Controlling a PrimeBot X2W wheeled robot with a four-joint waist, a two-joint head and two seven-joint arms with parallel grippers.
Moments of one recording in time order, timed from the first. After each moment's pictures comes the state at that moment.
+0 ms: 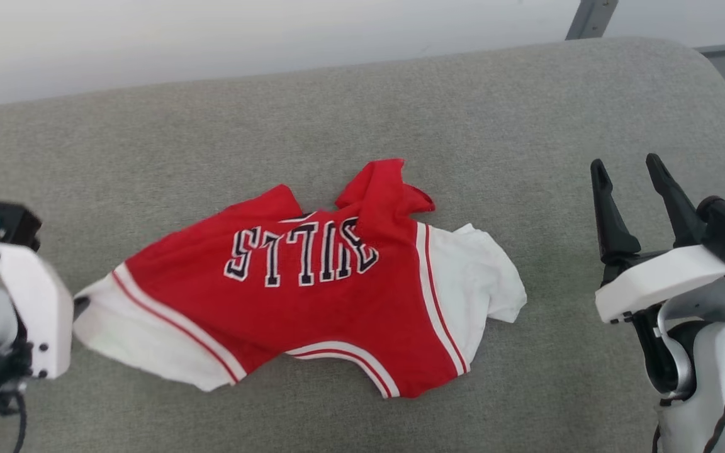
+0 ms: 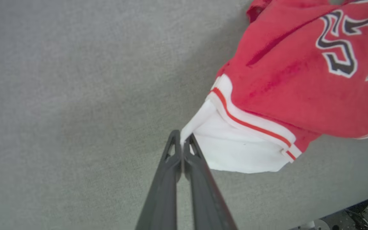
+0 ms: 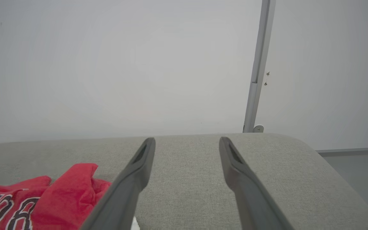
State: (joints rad) left arm -0.41 0.90 -0.46 0.07 -0.95 0.09 0.76; right arm -0.29 -0.09 -0.05 0.05 0.20 0.13 0.05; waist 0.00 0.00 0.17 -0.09
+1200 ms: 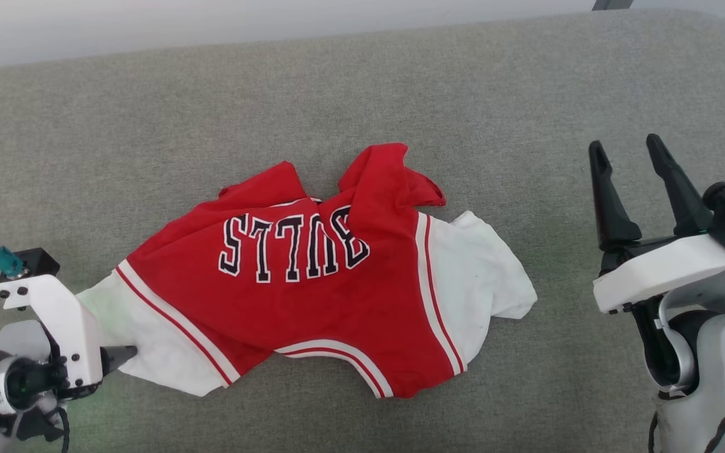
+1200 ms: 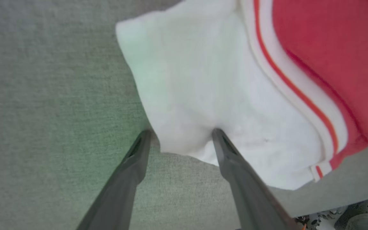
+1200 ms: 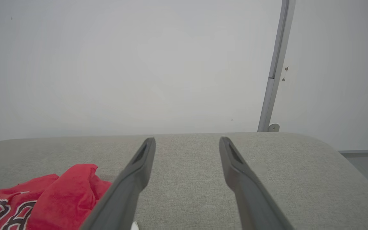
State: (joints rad) left arm -0.39 0.76 -0.48 0.30 -1.07 0.18 0.84; right arm -0.30 -0.07 -0.04 -0.03 0.21 0.13 0.08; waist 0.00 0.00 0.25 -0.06
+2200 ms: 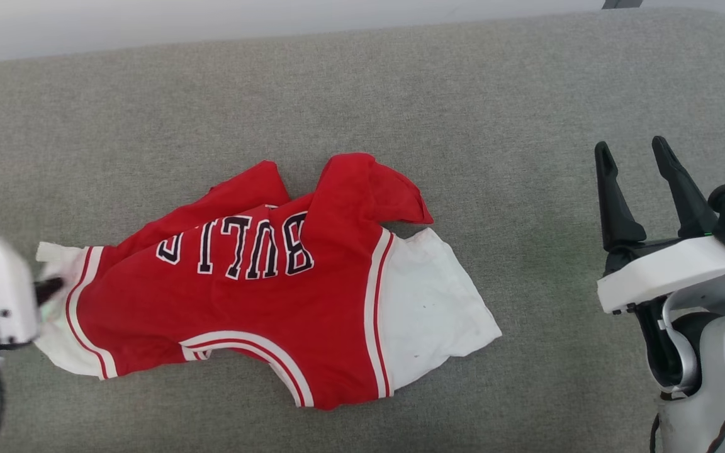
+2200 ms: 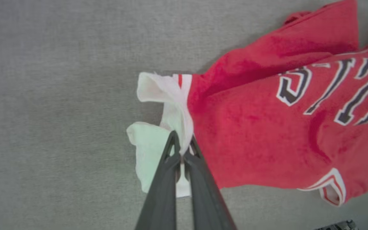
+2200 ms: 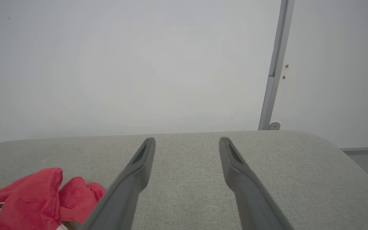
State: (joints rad) left arm -0.45 0.89 -0.38 0.24 -1.10 0.09 0.76; right arm -0.30 -0.06 -0.06 -0.02 0.21 0.13 0.07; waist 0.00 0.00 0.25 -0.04
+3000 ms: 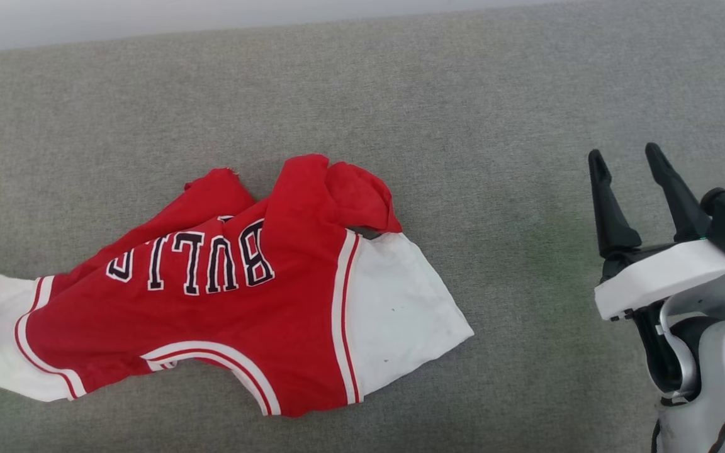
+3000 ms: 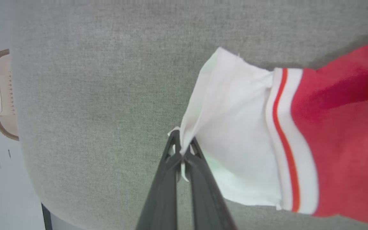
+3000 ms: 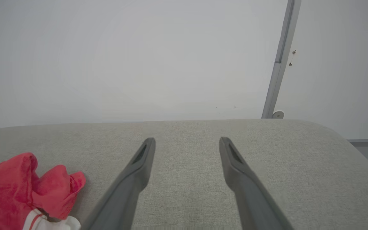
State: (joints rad) left arm -0.40 0.97 -0.42 0.38 -0.98 0.16 0.74; right arm -0.28 -0.07 -0.04 -0.03 0.21 0.13 0.10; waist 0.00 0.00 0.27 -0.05
